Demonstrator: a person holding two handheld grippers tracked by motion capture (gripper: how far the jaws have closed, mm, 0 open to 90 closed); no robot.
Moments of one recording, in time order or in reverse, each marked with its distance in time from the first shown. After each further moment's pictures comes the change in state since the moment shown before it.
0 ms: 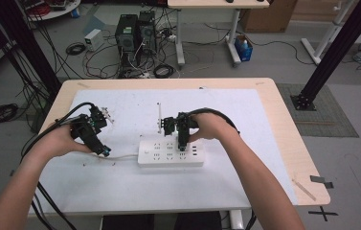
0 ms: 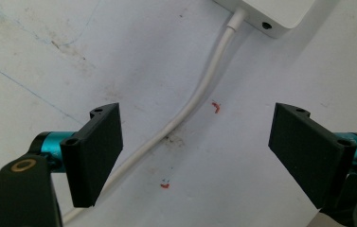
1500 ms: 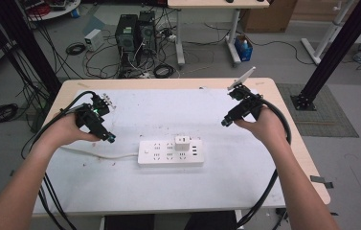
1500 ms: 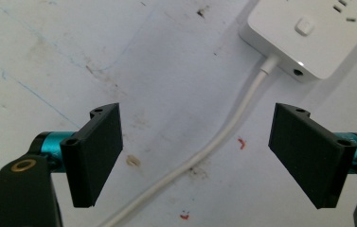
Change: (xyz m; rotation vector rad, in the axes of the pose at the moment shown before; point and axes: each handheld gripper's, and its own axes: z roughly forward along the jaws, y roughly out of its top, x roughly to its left) left arm 0.033 0.020 0.004 -0.077 0.011 -0.112; right arm 0.001 -0.181 -0.077 -0.270 -0.190 1.041
